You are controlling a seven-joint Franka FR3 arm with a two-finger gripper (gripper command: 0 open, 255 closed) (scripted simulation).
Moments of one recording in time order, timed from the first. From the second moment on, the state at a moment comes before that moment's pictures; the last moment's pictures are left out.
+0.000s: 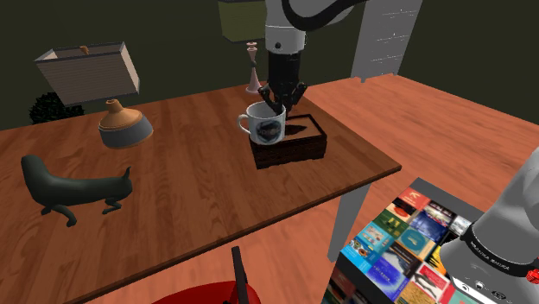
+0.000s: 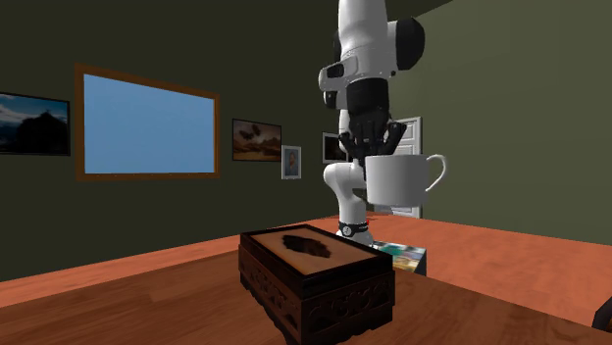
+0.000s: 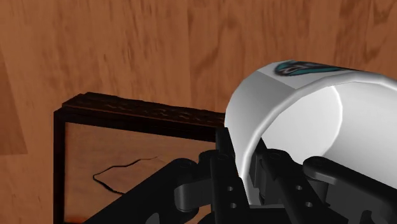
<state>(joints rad) 0.14 0.06 0.30 -1.79 0.06 1.84 0.67</state>
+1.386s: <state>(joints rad) 0.02 0.19 0.20 -1.71 0.03 1.88 0.44</state>
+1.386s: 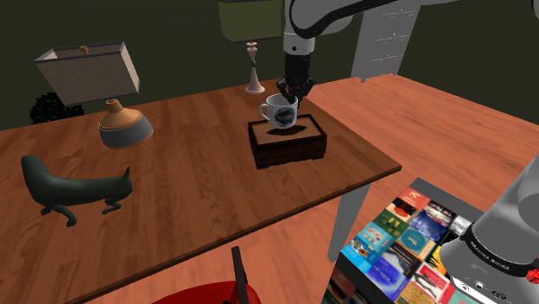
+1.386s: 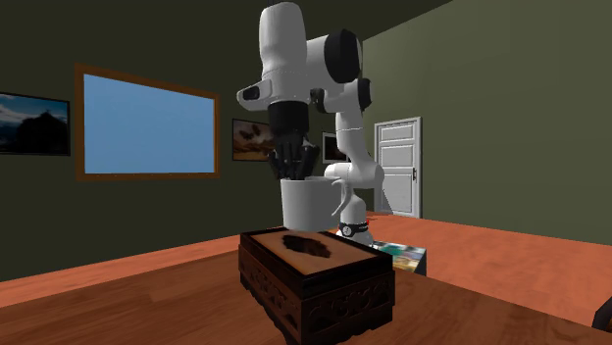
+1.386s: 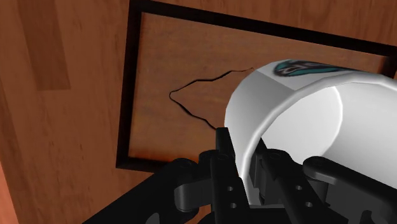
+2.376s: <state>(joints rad) 0.02 0.21 0.20 -1.77 0.03 1.96 0.44</state>
